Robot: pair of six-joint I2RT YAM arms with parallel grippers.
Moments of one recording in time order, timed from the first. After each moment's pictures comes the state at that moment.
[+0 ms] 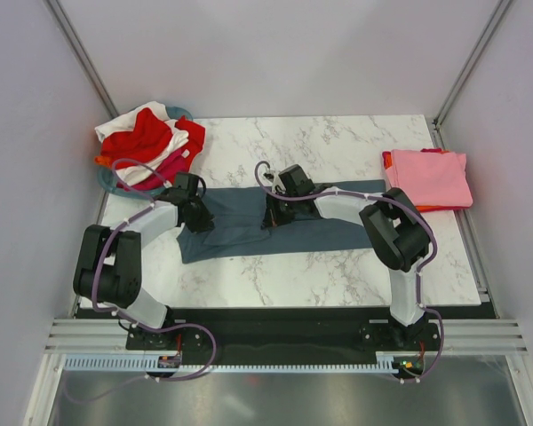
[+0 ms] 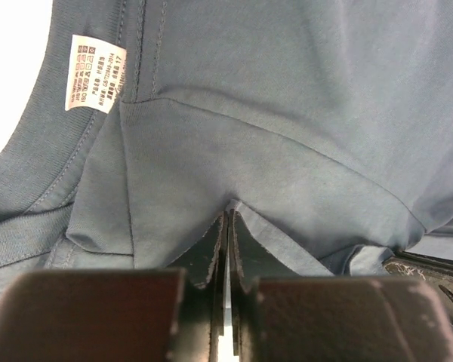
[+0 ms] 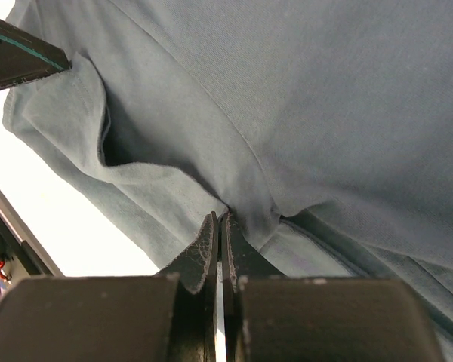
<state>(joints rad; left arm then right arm) -0.21 1.57 0.87 -0.37 0.03 -0.74 0.64 2.01 1.27 -0.13 -0.42 0.41</state>
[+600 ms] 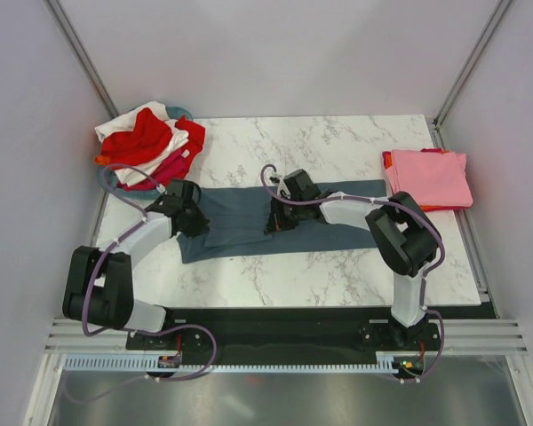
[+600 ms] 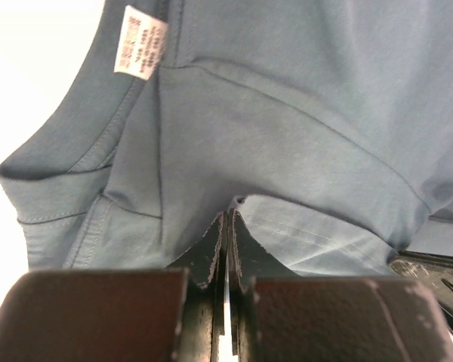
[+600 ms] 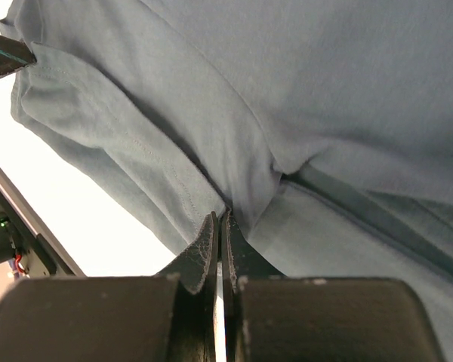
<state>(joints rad) -0.21 1.42 0.78 -0.37 -0.01 -0.74 0.64 1.95 1.18 -0.10 -0.42 0.47</state>
